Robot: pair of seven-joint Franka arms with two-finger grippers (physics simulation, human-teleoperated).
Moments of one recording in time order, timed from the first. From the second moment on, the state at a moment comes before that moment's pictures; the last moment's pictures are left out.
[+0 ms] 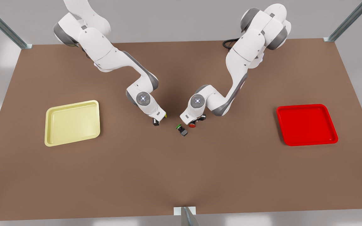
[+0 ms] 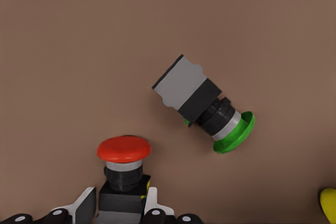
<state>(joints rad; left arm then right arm) -0.48 0.69 -0.30 -1.77 0.18 2.36 -0.71 0.30 0.54 0.37 -2.09 -0.08 2.57 -0.96</state>
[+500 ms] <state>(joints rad) -0.48 0.69 -0.30 -1.77 0.18 2.36 -0.72 0.29 0.53 0.36 -2.09 -0.07 2.55 -0.97</state>
